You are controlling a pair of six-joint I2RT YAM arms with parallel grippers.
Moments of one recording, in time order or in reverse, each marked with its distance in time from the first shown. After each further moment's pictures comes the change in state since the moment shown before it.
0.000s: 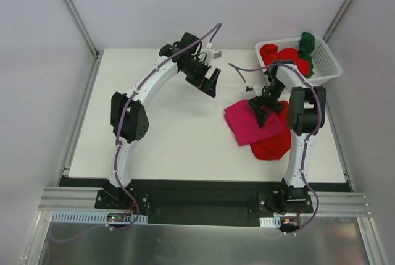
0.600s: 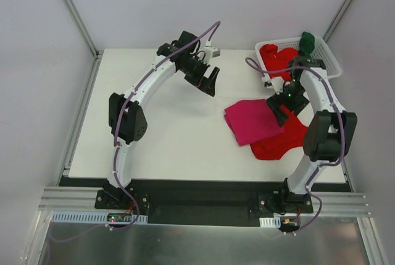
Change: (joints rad) left arm 0.000 -0.030 -0.008 -0.001 0.005 0.011; right arm -0.072 -0.411 -0.162 0.034 0.199 0.000
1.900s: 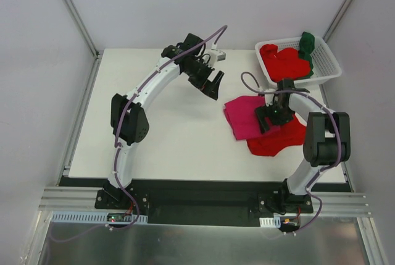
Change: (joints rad) left arm -0.041 0.000 -0.002 -0.008 -0.005 0.022; right arm 0.041 -0.117 -0.566 0.667 -0.106 0.251
